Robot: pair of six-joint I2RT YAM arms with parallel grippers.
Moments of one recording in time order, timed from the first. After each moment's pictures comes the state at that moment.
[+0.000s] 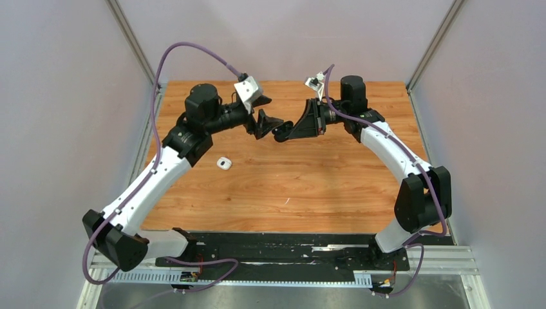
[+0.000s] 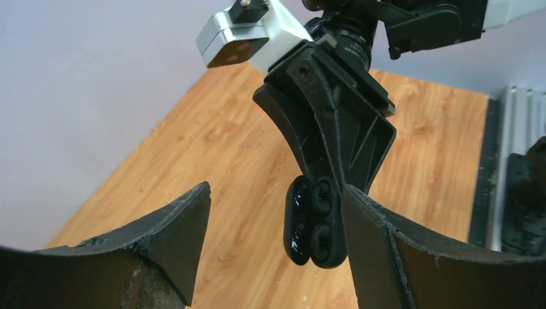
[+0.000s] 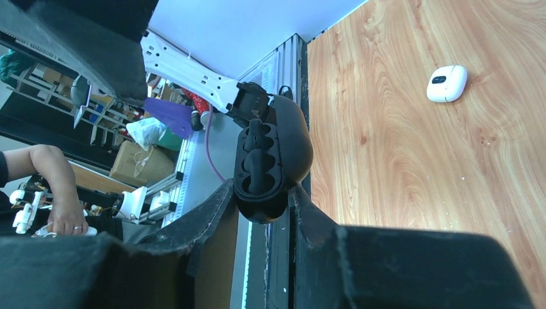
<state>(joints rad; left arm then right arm) -0.58 1.23 1.29 -0.13 0.50 0.19 0.33 1.60 1.34 -0.08 -1.36 0.42</state>
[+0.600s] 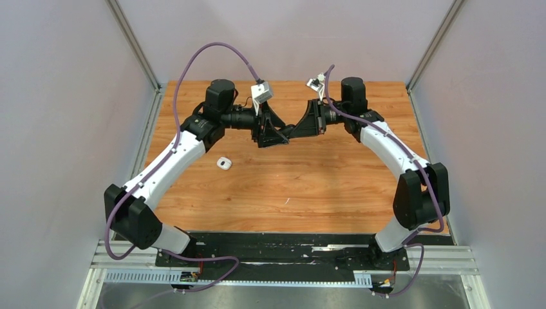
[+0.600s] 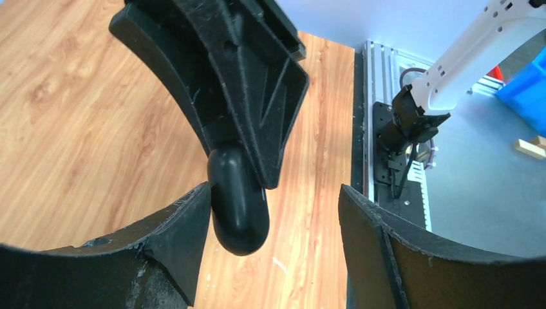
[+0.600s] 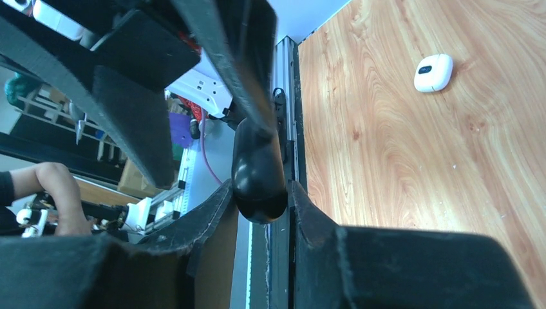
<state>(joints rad) -0.52 1.44 1.36 -0.26 0.94 0.02 0.31 1.62 1.32 -0.06 -1.33 0.44</state>
